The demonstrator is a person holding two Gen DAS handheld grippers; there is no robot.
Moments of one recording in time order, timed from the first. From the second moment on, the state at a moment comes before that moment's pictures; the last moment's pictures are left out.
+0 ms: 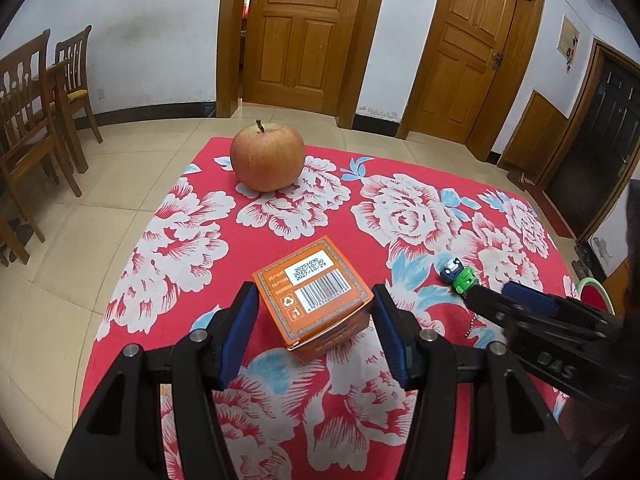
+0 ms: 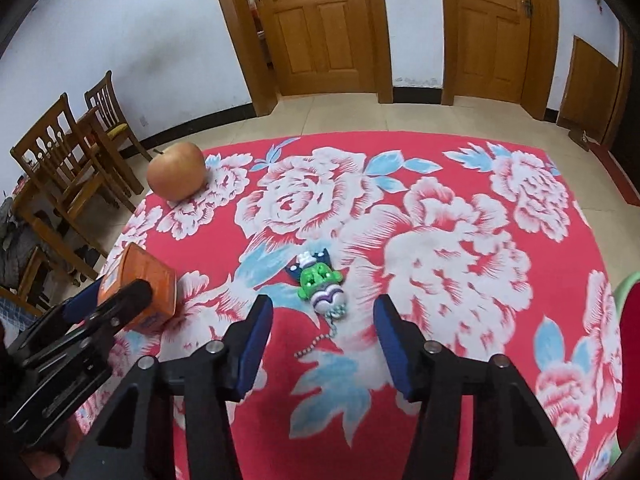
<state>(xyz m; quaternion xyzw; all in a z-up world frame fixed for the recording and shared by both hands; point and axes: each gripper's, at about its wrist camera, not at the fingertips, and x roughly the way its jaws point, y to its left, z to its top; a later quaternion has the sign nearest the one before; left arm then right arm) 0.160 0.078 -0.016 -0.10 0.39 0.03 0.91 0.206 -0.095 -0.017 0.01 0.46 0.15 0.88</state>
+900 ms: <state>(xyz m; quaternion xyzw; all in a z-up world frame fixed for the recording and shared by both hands) 0.159 0.078 -0.017 -0.10 0.39 0.02 0.91 0.160 -0.129 0.011 0.06 0.40 0.15 0.90</state>
